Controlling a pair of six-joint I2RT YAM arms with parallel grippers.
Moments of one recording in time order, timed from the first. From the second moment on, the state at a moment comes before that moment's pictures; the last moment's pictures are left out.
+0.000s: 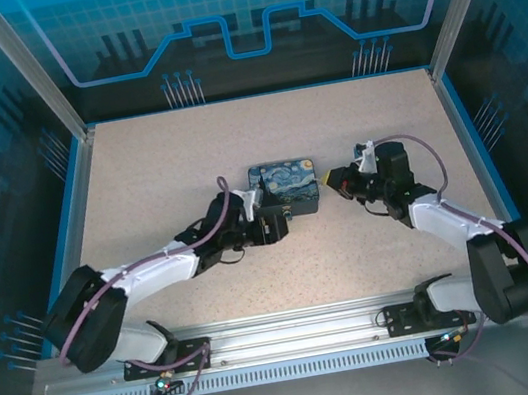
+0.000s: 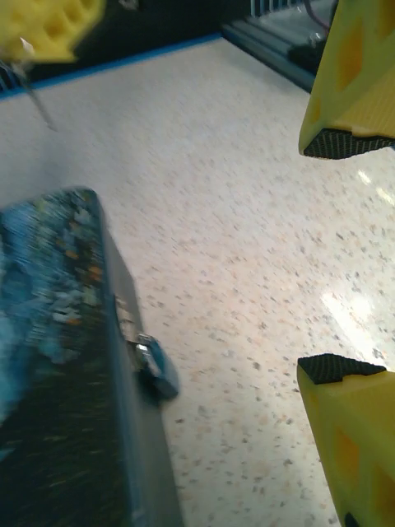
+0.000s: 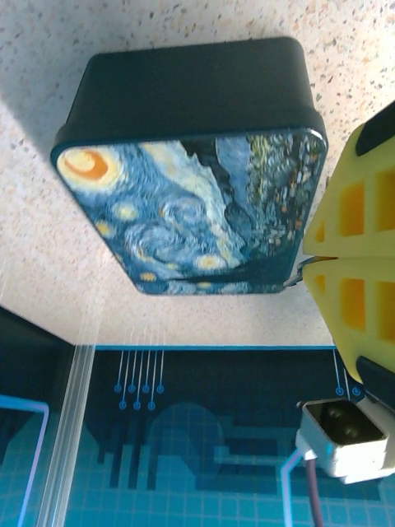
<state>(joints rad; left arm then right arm) -0.69 1.43 0.66 0.10 0.31 -0.70 0.20 1.28 0.58 0.17 -0.61 0.97</state>
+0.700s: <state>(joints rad) -0.75 1.77 0.65 0.51 0.01 -0.55 0.20 1.51 0.69 0.30 -0.62 1.04</state>
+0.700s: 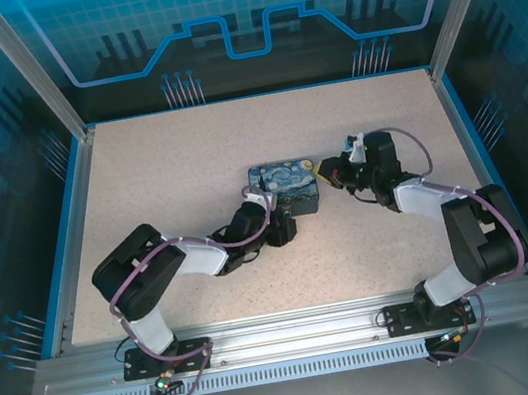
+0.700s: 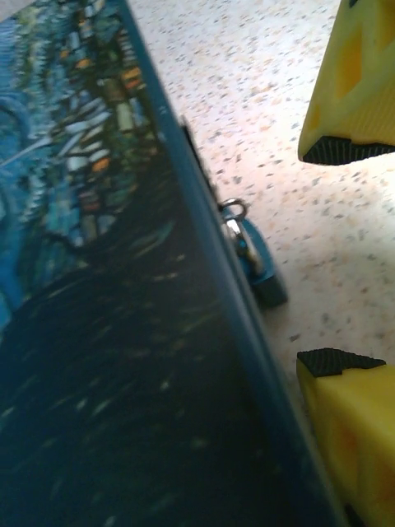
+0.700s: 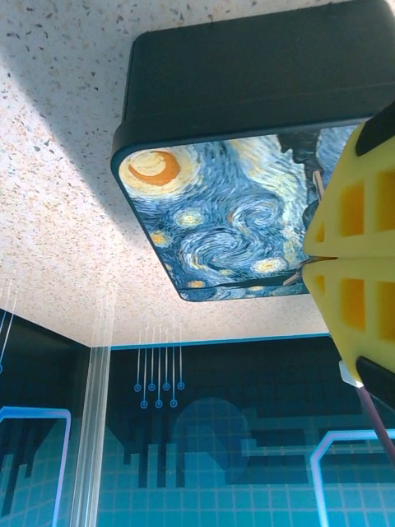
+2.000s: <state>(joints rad) -0.69 2.01 0.66 1.03 0.10 -0.81 0.24 1.60 0.73 0.29 -0.62 1.03</state>
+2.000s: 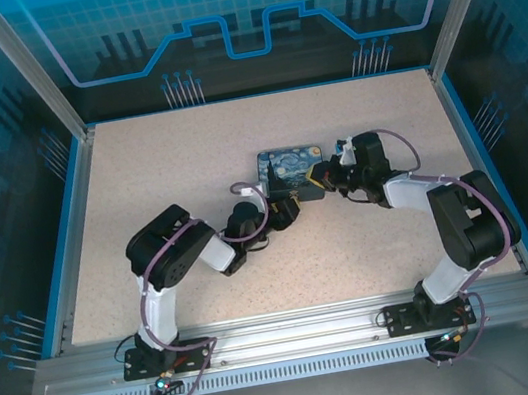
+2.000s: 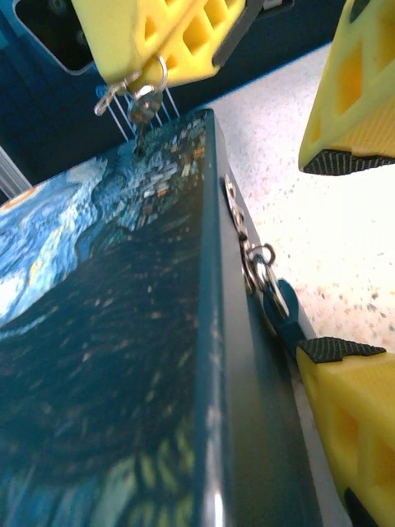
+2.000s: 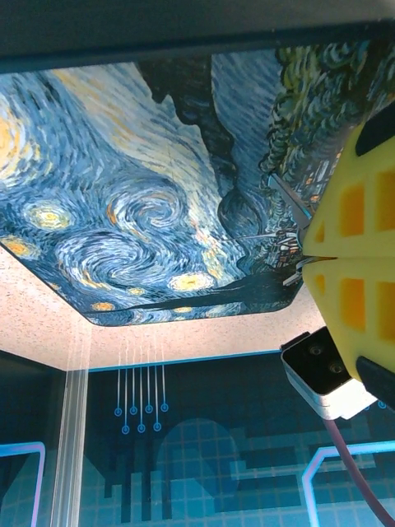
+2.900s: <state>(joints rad) -0.72 2.06 0.91 0.69 0.09 -0.49 0.24 1.68 0.77 0.28 -0.61 1.03</state>
